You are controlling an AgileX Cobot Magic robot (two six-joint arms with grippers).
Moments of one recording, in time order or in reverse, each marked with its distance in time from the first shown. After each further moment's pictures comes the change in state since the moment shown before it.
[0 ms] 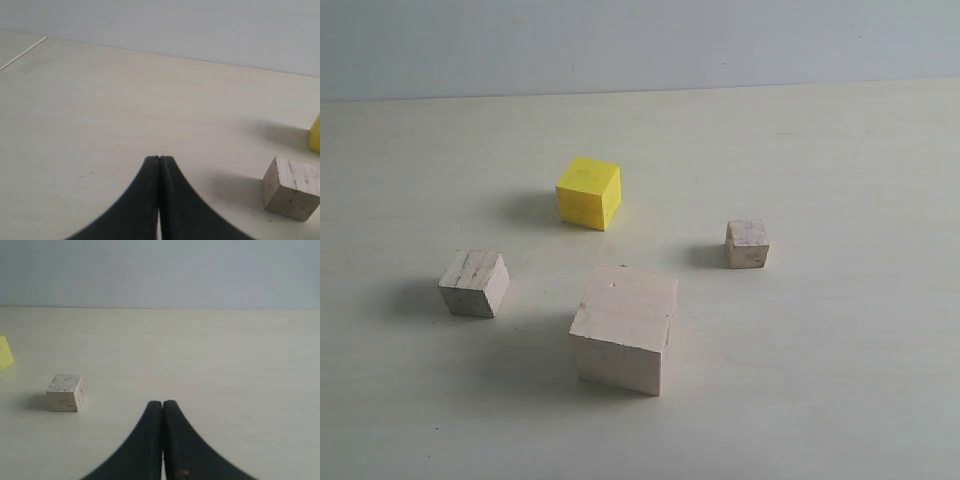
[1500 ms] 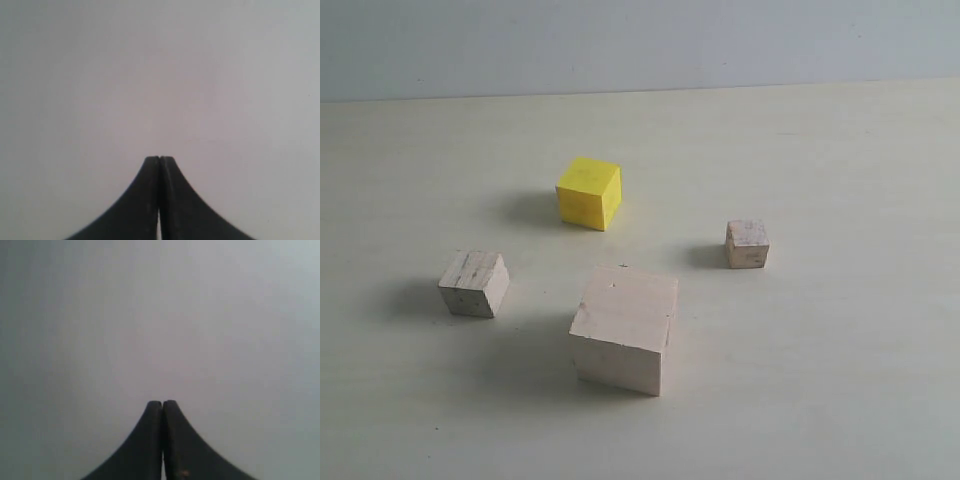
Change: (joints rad) left arm 0.000 0.289 -0.392 0.000 -0.492 -0.055; right arm 0.130 0.144 -0.391 0.009 -0.474 0.274
